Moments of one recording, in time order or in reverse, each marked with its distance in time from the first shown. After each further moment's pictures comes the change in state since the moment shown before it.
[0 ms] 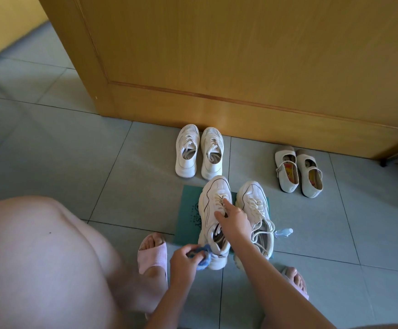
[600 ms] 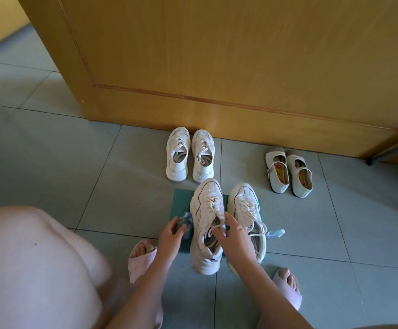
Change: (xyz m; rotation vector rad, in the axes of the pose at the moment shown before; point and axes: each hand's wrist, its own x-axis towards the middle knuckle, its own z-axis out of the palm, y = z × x) left_hand 0.067 0.021 -0.014 -0.065 -0.086 -0.002; right_hand -0.034 0.017 -0.016 0.037 -0.049 -0.074
